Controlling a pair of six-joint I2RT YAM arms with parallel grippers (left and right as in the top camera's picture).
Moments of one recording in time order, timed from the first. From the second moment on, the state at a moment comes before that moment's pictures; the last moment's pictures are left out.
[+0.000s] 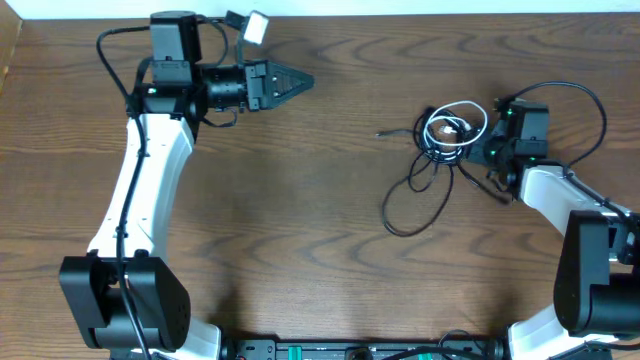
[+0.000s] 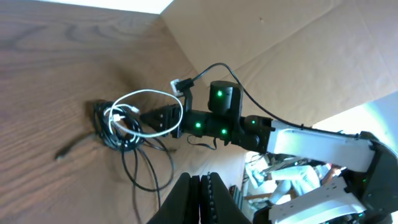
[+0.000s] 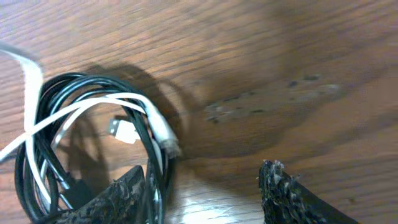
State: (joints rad) left arm -0.02 1.69 1.47 -0.49 1.30 -0.22; right arm -0.05 1.75 0.87 0.01 -0.10 0.26
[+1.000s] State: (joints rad) left arm -0.06 1.69 1.47 -0.78 0.80 -0.23; right arm -0.11 1.67 1.28 -0.84 -0.20 0.18
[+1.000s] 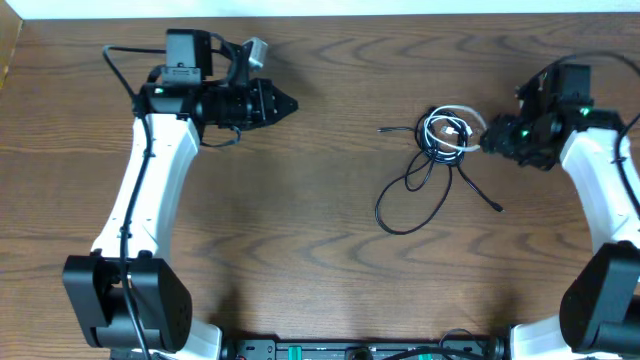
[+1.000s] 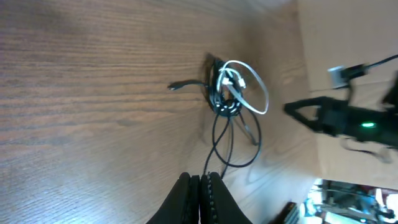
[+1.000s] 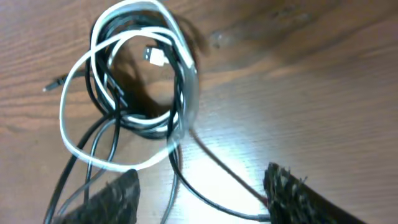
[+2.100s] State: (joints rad) left arm -0.23 1.70 1.47 -0.79 0.45 -0.23; right arm 0.00 2.03 1.35 -0.61 -0.54 0.12
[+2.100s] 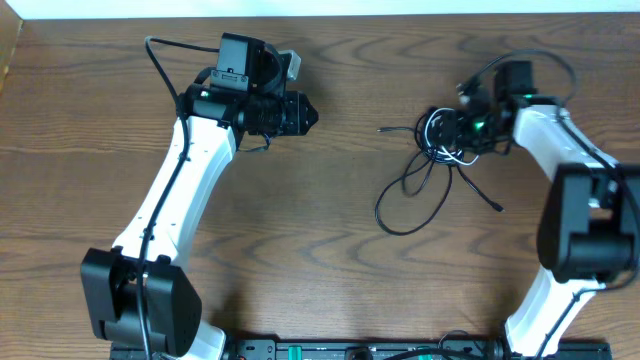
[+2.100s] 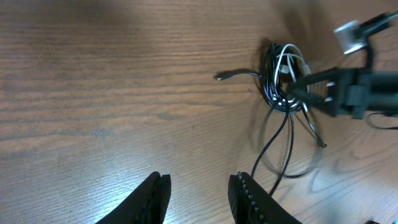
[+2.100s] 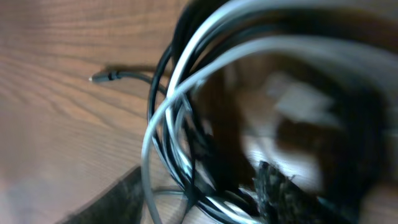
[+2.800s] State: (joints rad) left arm -0.23 1.84 1.47 -0.86 0.47 -0.17; right arm 0.27 2.09 1.35 -0.51 -0.77 0.18
